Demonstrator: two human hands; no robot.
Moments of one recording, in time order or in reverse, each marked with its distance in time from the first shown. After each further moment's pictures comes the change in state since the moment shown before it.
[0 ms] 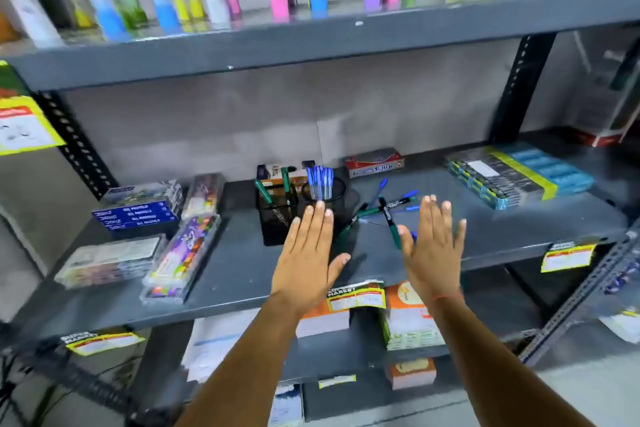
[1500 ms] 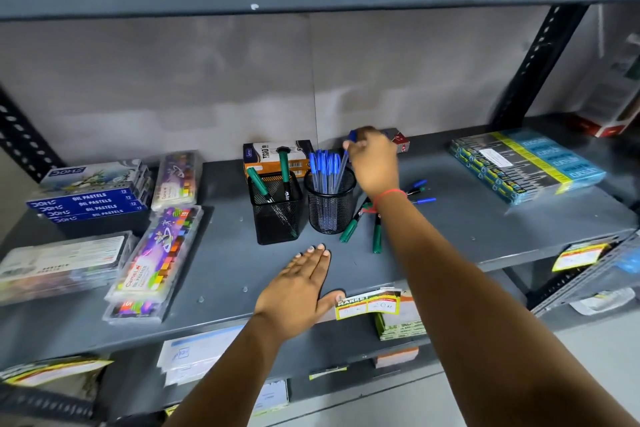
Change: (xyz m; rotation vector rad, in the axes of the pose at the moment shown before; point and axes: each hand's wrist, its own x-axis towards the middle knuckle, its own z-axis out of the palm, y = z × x) left_hand -0.005 -0.049 0.047 -0.155 -0.422 0.107; right_hand 0.129 -0.125 0.026 0.506 -0.150 0.158
